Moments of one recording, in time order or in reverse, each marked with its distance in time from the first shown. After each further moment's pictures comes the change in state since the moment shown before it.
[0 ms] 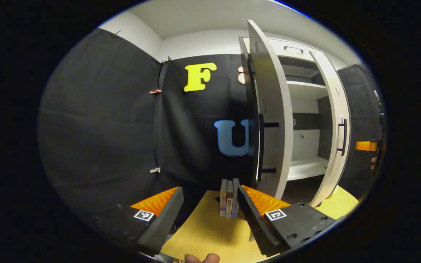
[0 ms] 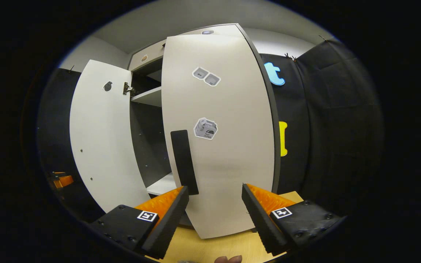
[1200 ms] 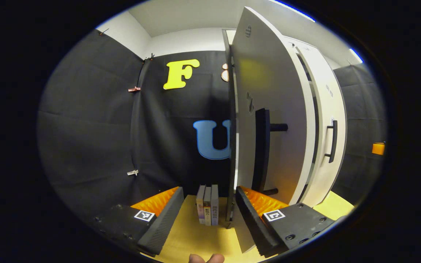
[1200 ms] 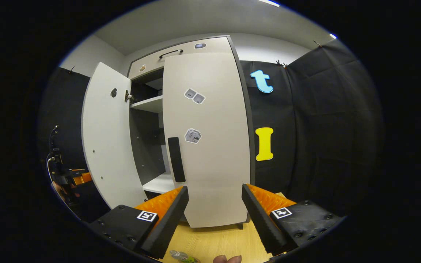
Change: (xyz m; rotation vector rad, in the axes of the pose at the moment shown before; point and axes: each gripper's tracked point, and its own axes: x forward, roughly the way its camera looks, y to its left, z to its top) left arm 0.039 -0.084 0.010 -0.021 0.000 -0.102; right arm -0.070 -0.025 0.017 0.003 -0.032 -0.046
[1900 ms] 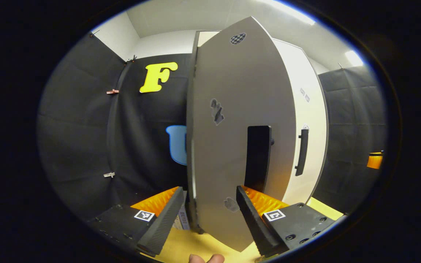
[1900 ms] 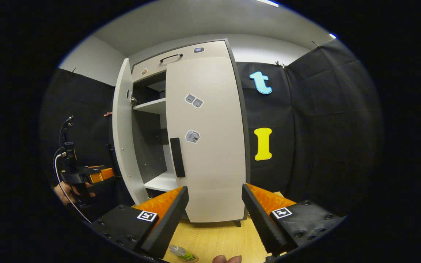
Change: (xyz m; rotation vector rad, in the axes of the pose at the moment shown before) left arm 0.025 -0.117 0.027 -0.026 -0.033 -0.168; right arm -0.021 -0.014 0.005 0.014 -0.013 -0.006
